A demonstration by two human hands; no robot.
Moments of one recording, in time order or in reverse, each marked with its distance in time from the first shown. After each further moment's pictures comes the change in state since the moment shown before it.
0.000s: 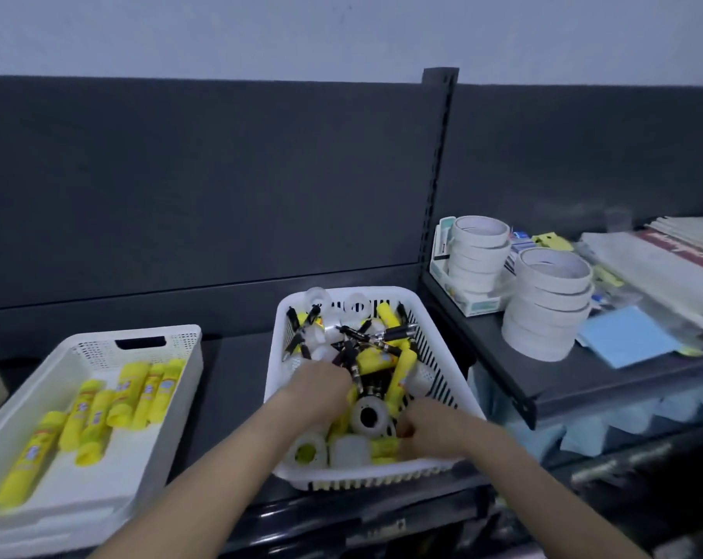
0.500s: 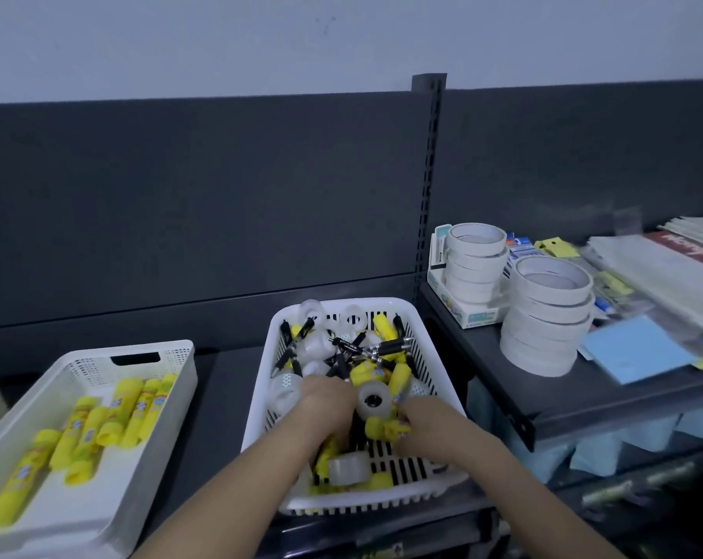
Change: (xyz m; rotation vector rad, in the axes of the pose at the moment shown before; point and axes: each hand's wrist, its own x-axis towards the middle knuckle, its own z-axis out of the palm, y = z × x) left_hand 0.035 0.027 -0.002 0.188 -0.221 -0.147; right_hand 0.008 0.011 -0.014 0.044 0.148 -0.031
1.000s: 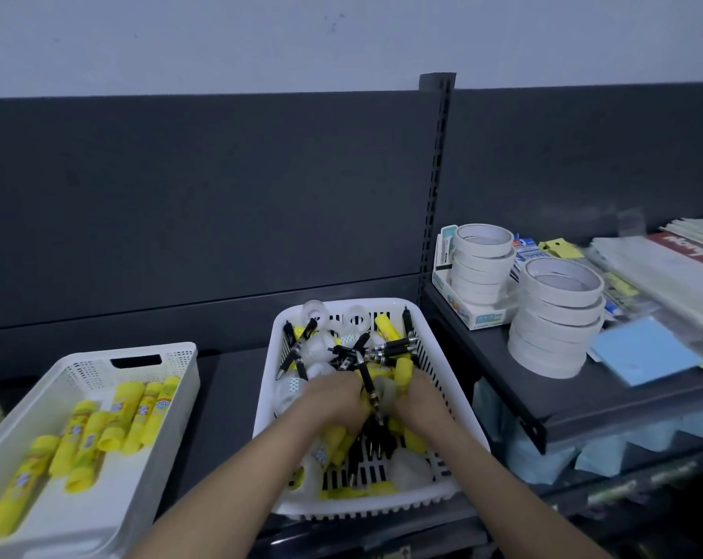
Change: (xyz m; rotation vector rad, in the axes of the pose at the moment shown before) left_hand 0.006 -0.014 0.001 -0.426 0.056 0.023; right_hand 0.060 0.004 0.024 0.647 0.412 0.080
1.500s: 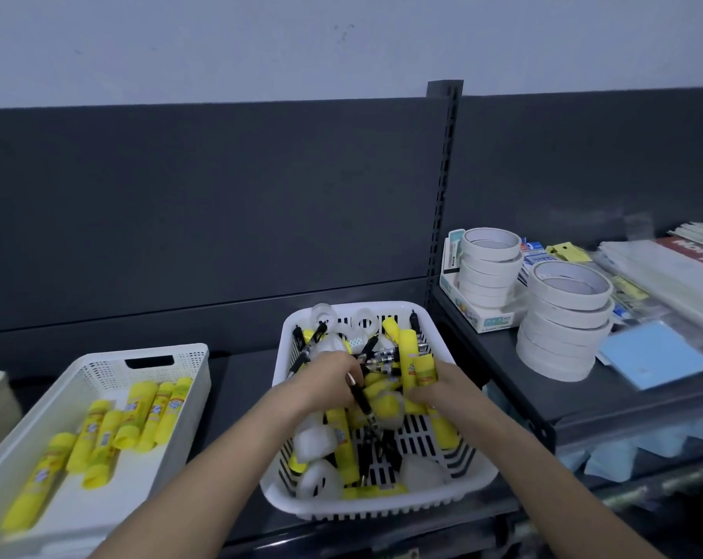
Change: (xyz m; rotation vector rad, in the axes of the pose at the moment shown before) left_hand -0.017 -0.029 -0.022 -0.219 0.180 0.174; right_hand -0.038 -0.034 -0.047 0.266 -0.175 0.040
